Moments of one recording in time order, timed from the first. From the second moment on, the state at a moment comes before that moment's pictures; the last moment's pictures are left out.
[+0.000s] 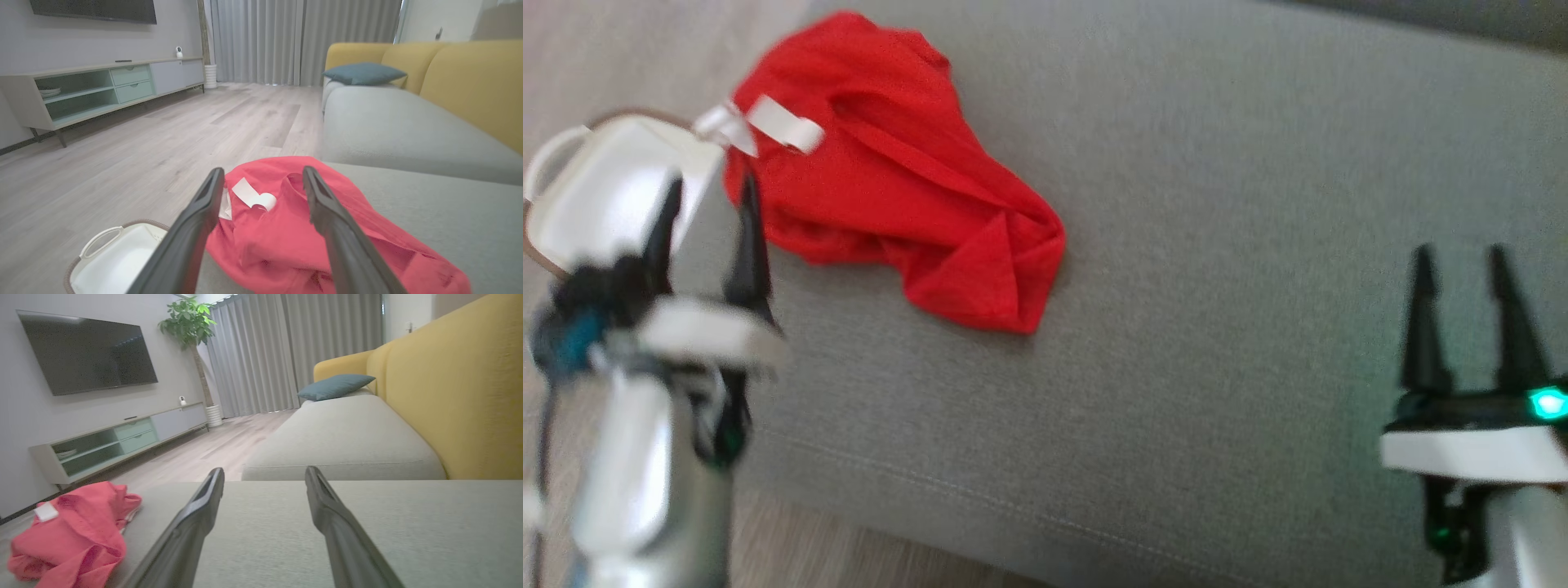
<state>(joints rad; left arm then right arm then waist) -0.30 0.11 0.01 0.26 -0.16 -0.09 -0.23 -0.02 -0.04 -0.05 -0.02 0.20 0.13 -0.25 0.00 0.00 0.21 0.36</state>
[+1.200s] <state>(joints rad) -0.88 0.36 -0.24 0.71 -0.33 -0.08 -0.25 -0.09 -0.04 -0.01 -0.06 0.19 0.13 -0.25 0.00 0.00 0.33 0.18</state>
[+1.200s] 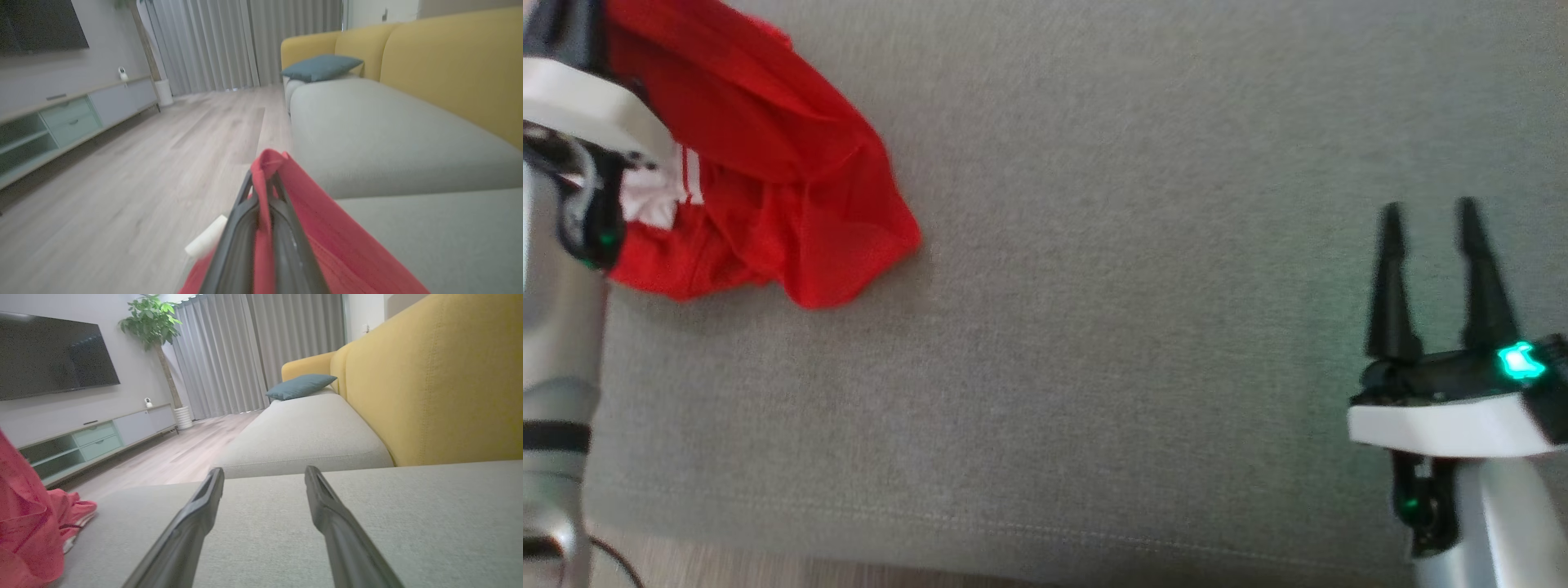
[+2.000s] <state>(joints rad) -0.72 0.28 -0.36 0.00 -0.30 -0.03 -0.06 -0.05 -0.04 0.10 -0.04 0.28 0.13 -0.25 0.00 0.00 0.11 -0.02</state>
